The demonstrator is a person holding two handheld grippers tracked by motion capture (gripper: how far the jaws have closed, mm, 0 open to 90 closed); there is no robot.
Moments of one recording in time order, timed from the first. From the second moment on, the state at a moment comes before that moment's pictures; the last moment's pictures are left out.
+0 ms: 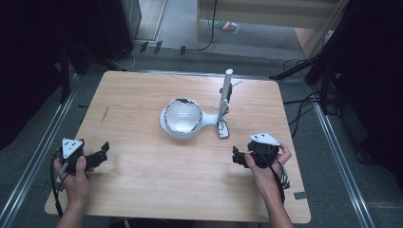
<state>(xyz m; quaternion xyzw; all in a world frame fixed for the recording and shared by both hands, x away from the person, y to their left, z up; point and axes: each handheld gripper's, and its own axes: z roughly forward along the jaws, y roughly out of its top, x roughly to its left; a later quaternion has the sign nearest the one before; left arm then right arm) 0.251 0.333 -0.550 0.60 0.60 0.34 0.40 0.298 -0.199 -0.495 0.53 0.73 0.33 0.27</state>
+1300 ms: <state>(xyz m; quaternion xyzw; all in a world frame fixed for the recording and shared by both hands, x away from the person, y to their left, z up) 0.251 0.332 -0.550 0.60 0.60 0.34 0.40 0.259 -0.290 -0.539 0.60 0.69 0.29 0.30</state>
